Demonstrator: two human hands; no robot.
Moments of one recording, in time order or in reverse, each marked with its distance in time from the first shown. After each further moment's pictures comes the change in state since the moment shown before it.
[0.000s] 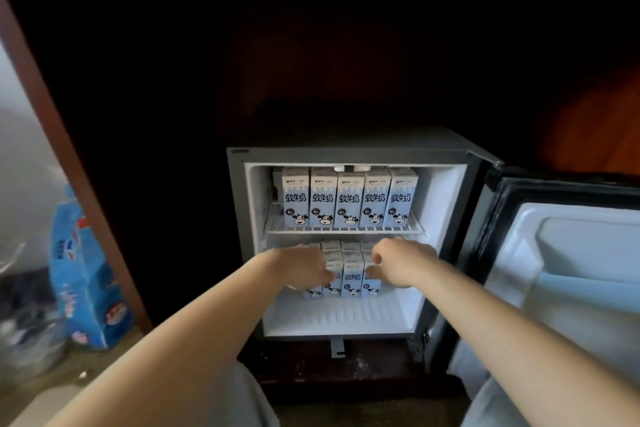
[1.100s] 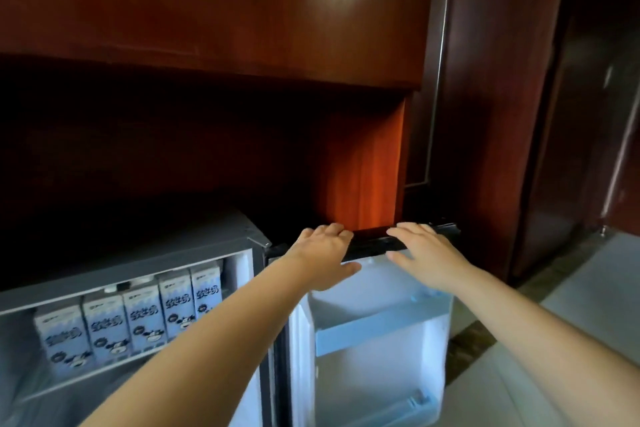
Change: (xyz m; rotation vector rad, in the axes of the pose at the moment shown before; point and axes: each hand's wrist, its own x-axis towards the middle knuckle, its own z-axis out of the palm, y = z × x) left_hand 0.032 0.301 -0.086 0.377 0.533 0.597; right_hand -0.167 0.273 -0.088 0.022 0.533 0.369
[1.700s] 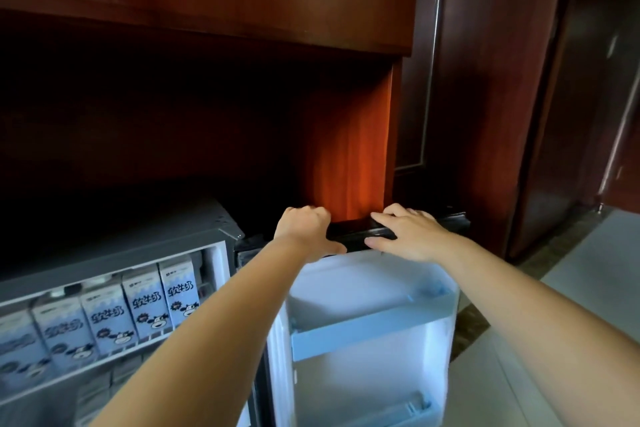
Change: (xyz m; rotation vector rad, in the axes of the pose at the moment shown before) left_hand 0.061 -0.009 0.027 -0.002 0.069 -0.185; right_hand 0.035 0.021 0.012 -0.011 -0.217 0.020
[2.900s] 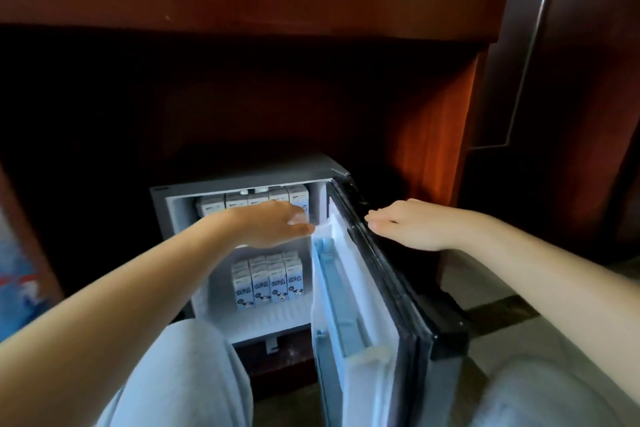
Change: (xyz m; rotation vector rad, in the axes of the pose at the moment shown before) left_hand -0.271 -0.078 -0.091 -0.158 -0.341 -0.152; right_hand -0.164 -0.155 -0.039 0.178 -0.267 -0.381
